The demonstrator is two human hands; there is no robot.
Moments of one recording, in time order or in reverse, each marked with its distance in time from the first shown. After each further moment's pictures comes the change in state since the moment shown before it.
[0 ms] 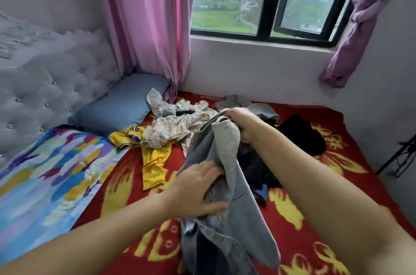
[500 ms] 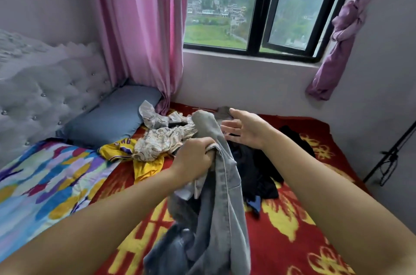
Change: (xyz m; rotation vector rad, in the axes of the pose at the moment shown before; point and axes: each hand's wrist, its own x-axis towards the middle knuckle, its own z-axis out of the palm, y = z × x) left_hand 0.073 -0.016 -0.035 -0.211 0.169 -0.382; right_hand -0.004 -0.015 -0.032 0.169 0.008 -0.017
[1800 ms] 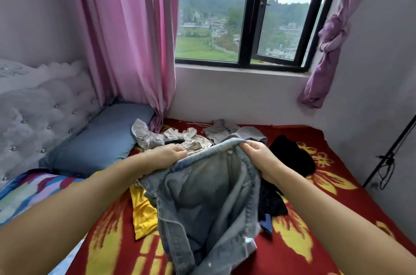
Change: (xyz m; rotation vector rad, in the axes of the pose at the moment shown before) left_hand 0.075 -0.124 -0.075 -0.130 -0.557 -0.453; right_hand 0.044 0.043 0.002 -0.326 0.171 -0.289
